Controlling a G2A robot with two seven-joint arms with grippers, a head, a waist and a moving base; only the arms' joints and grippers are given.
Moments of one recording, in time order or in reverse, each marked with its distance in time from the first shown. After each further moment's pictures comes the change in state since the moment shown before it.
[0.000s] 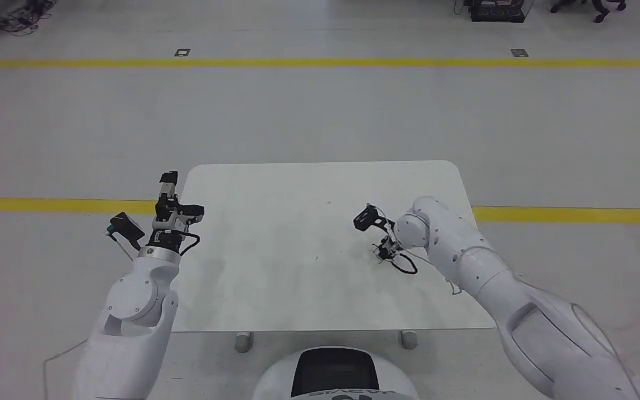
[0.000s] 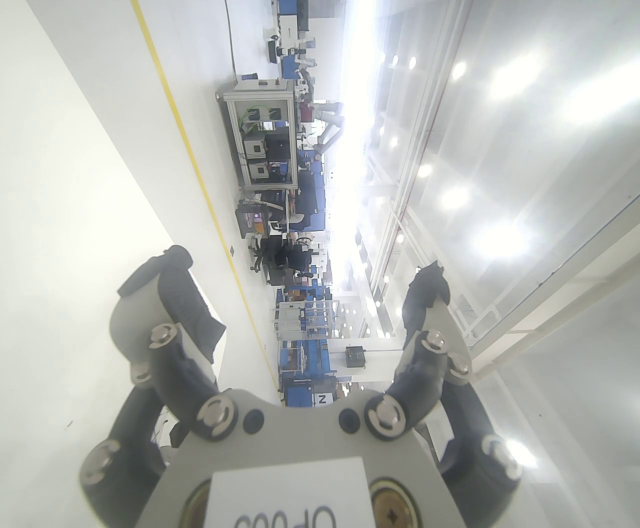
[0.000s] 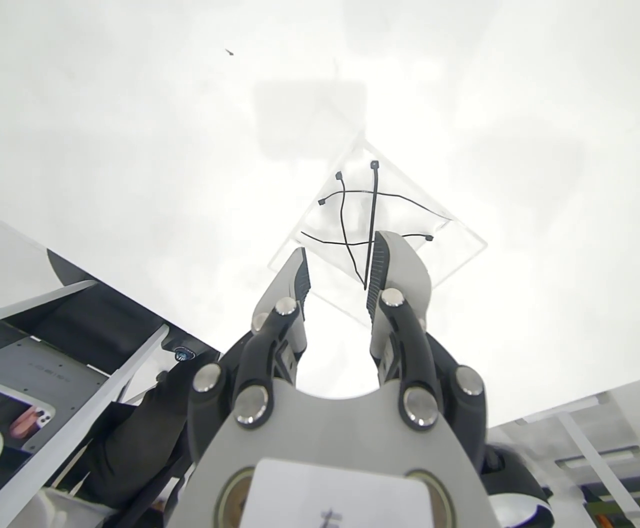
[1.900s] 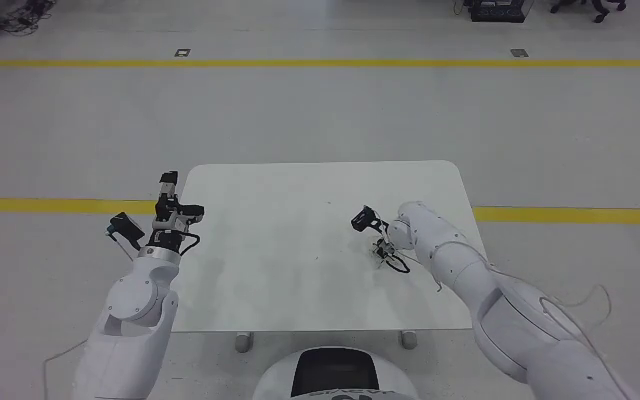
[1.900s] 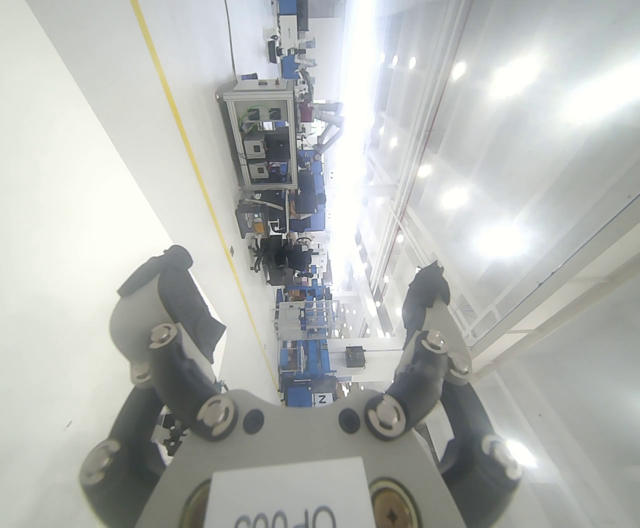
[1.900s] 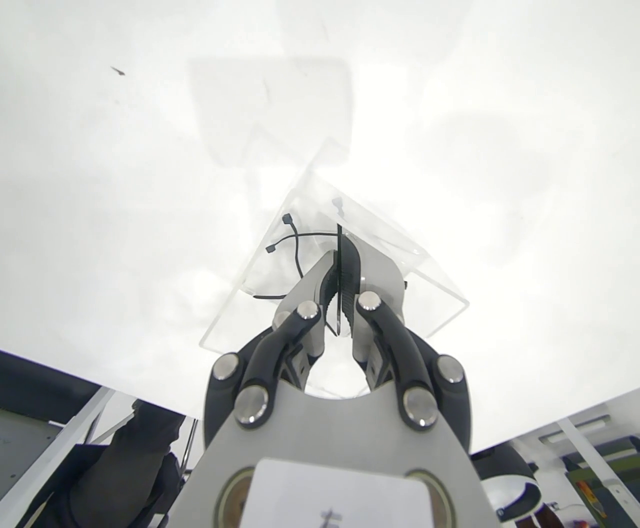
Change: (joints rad) left arm 0.000 0.000 0.000 0.000 0.000 0.000 0.000; right arm 0.082 -0.156 -0.112 0.343 -0.078 0.000 -0.201
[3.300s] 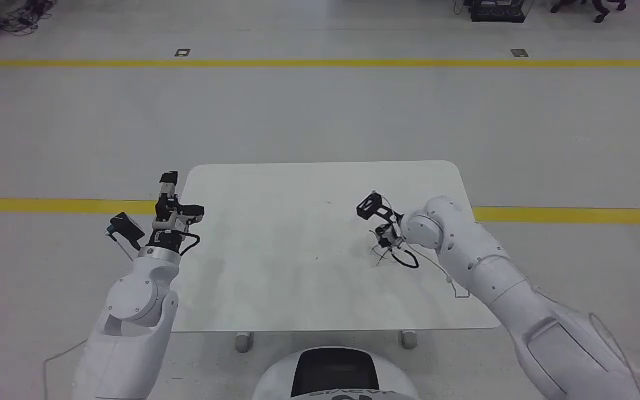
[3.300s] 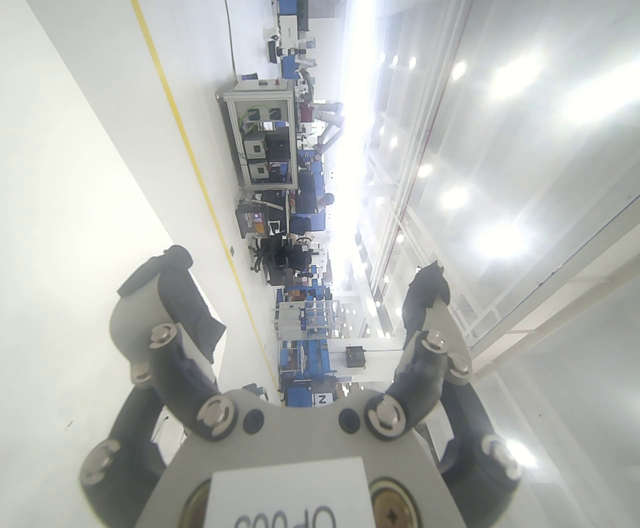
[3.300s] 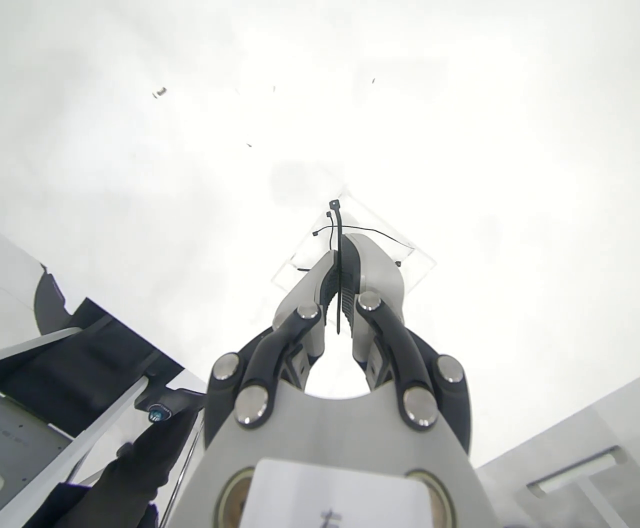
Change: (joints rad) left arm 0.000 0.000 0.000 0.000 0.000 0.000 0.000; right arm -0.186 0.250 0.266 -0.569 0.022 0.000 0.083
